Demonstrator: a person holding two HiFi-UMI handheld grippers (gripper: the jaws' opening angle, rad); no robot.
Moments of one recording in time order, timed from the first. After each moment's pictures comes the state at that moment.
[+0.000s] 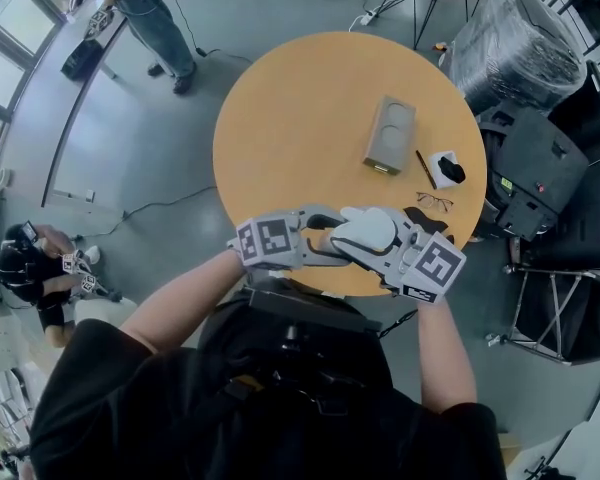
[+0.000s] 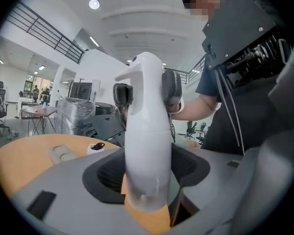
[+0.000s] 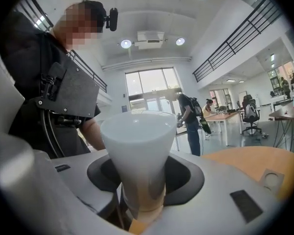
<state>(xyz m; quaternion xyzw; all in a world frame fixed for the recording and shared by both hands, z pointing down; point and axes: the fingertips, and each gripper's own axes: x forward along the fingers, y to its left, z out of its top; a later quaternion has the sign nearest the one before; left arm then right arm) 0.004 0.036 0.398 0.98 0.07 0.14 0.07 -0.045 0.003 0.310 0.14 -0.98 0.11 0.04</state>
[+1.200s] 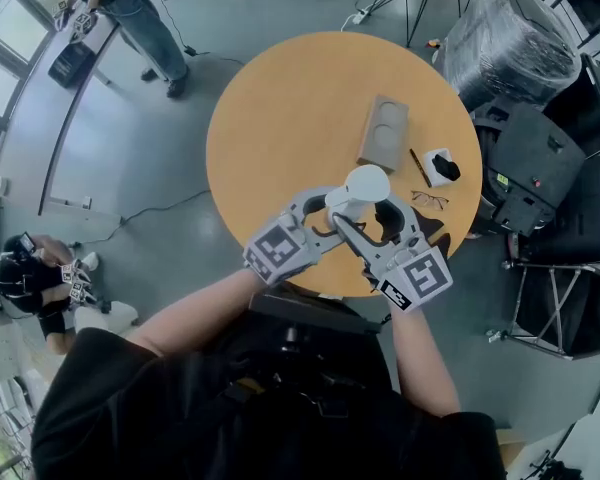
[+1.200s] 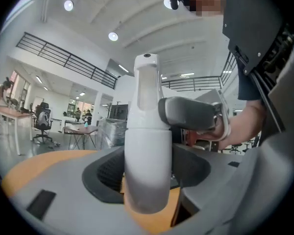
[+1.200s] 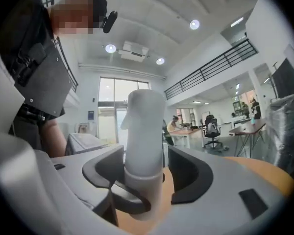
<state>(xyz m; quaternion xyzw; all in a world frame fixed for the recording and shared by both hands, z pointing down) 0.024 -0.033 0.365 0.98 -0.18 0.05 0.06 -0.001 -0.044 0.306 0.36 -0.93 0.07 -0.01</state>
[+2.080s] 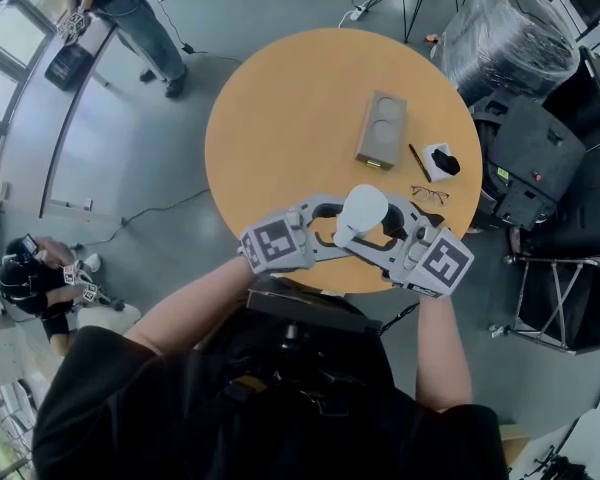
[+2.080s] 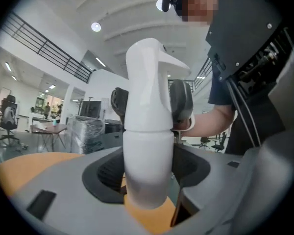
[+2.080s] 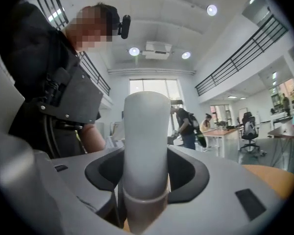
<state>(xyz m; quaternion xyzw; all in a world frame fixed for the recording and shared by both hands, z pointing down) 0.040 0.011 0.358 1.00 0.00 0.05 0.04 -0.023 -0.006 0.285 0.16 -0.99 0.05 0.00</state>
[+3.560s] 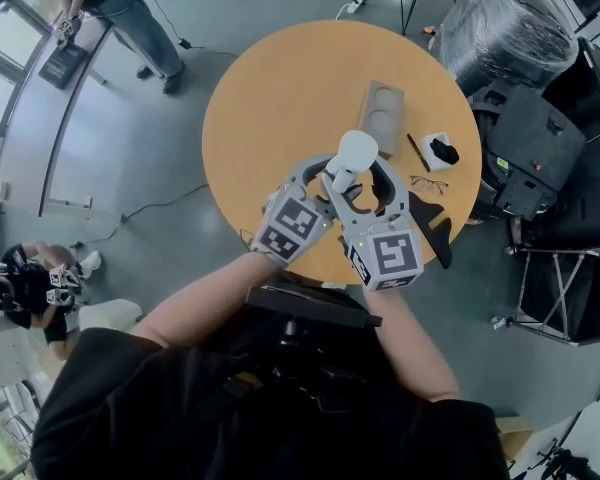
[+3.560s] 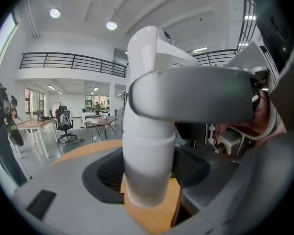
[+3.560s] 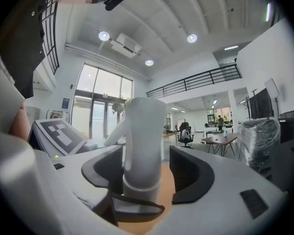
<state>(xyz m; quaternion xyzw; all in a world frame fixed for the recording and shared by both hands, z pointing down) 0.025 -0.073 0.383 0.94 -0.27 0.17 0.05 0.001 -0.077 0.303 0.50 -0.86 0.03 0.02</state>
